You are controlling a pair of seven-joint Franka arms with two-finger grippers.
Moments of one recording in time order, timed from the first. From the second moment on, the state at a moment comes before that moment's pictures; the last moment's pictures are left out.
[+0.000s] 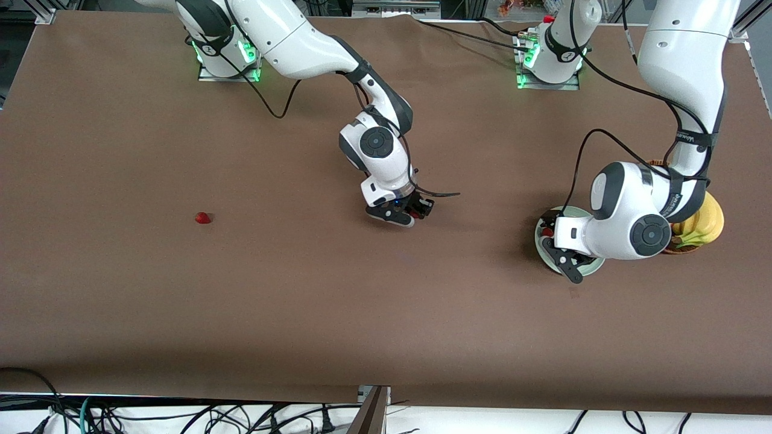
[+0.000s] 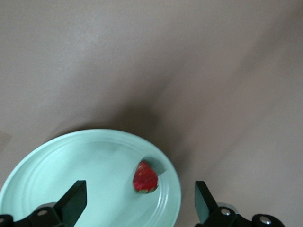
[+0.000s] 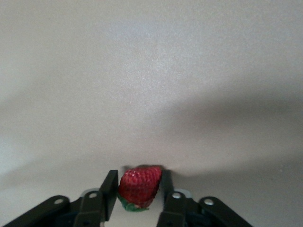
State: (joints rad) left arm -0.03 0.59 -0.11 -1.67 -0.04 2.02 0.73; right arm 0.81 0.94 0.04 -1.38 0.13 2.60 1.11
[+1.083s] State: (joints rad) left arm -0.22 0.61 -0.31 -1.72 -0.04 2.23 -0.42; right arm 0.29 0.75 -0.15 -1.31 0.13 1.76 -0.04
